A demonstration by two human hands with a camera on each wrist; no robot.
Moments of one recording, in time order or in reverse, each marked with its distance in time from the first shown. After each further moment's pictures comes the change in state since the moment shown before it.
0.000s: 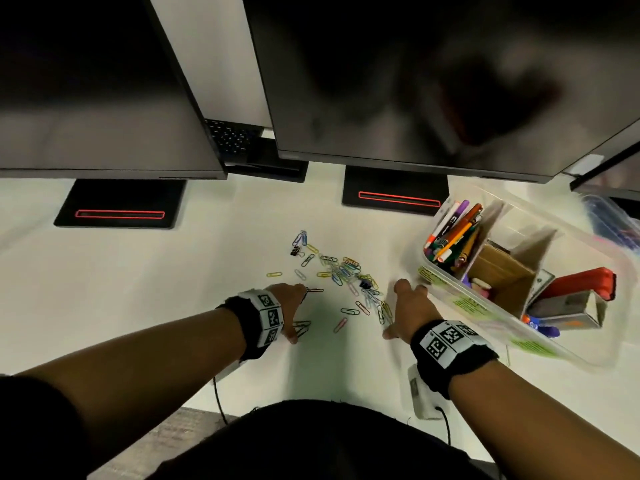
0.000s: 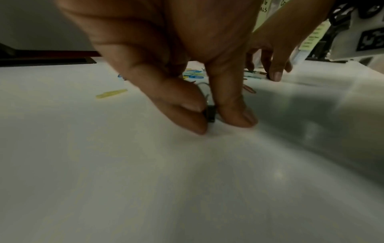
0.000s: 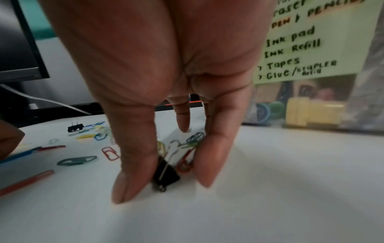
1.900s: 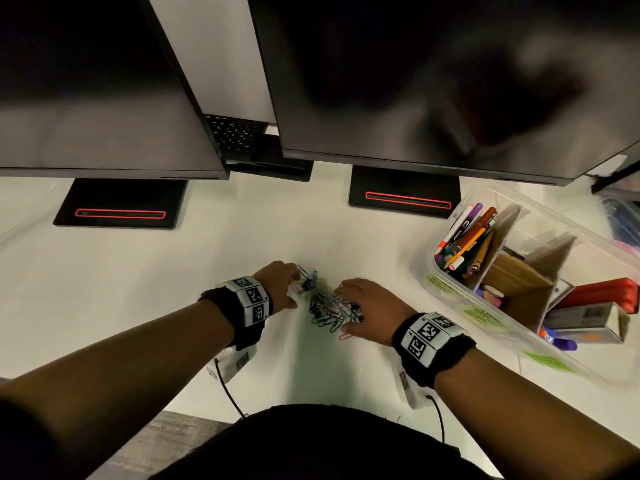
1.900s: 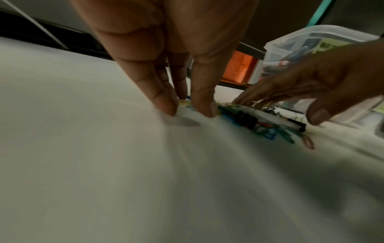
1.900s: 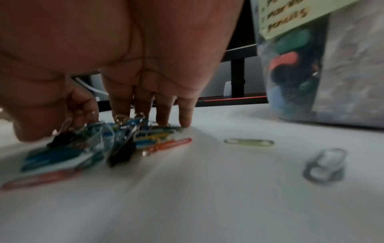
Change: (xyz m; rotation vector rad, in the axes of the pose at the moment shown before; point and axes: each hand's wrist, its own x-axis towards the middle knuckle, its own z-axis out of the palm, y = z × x) left_hand 0.023 -0.034 -0.012 -0.267 0.212 -0.022; right_hand 0.018 -0.033 0.011 -0.119 -0.042 -0.664
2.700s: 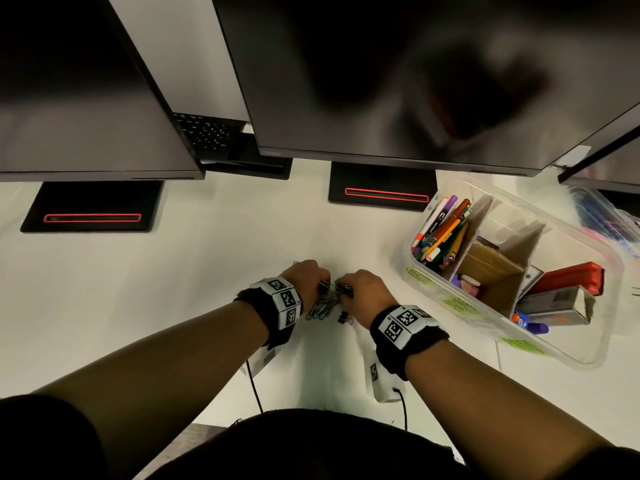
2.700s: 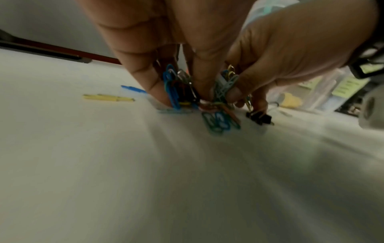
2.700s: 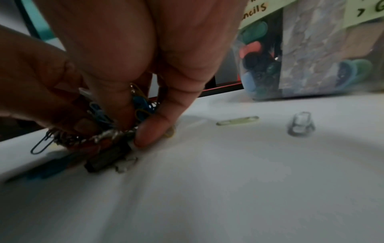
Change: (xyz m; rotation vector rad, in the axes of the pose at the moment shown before) left_hand 0.006 0.070 0.013 0.078 -0.004 0.187; right_hand 0.002 -0.002 -0.004 0.214 0.198 0.292
